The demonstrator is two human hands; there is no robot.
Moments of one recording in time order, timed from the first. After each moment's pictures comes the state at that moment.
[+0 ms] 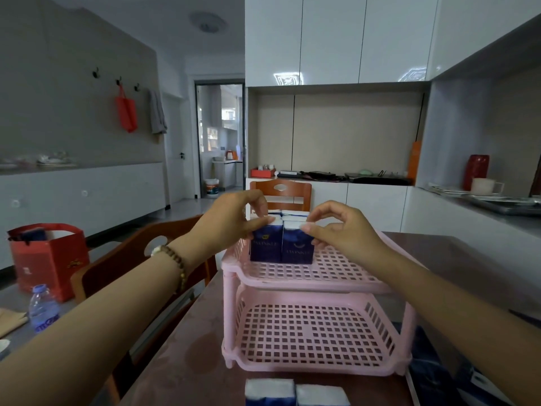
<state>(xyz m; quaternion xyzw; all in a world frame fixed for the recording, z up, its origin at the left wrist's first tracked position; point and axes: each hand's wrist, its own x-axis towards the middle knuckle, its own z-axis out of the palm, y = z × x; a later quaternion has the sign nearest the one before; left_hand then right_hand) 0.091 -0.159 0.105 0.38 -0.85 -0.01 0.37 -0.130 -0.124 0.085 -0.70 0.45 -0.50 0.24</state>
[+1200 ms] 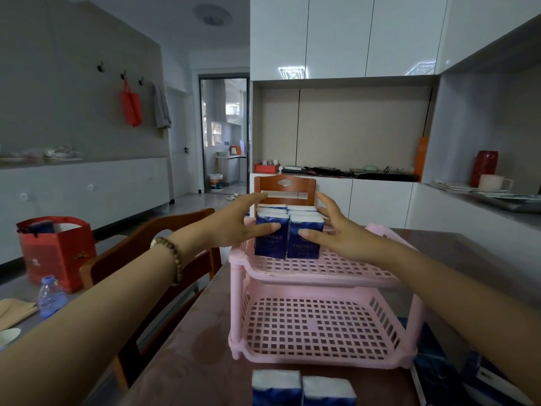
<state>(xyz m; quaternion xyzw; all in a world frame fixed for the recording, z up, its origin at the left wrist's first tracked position) 0.100 -0.157 0.103 0.47 -0.83 -0.16 0.26 -0.127 -0.141 0.080 -0.76 0.49 -0.33 0.28</state>
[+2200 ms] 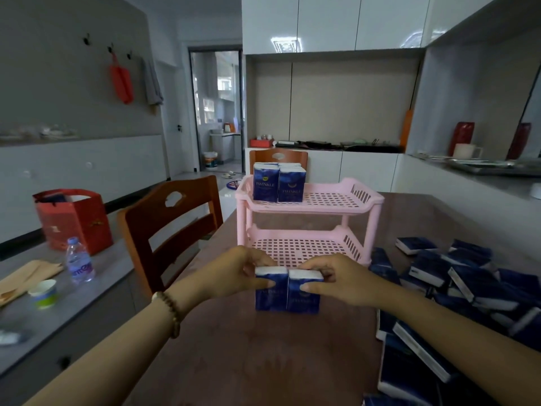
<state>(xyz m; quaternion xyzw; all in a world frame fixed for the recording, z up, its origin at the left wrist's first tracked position) 0.110 -0.013 -0.007 0.37 -0.87 -0.25 0.21 -0.126 0.019 -0.019 -0.80 0.45 -0.28 0.28</state>
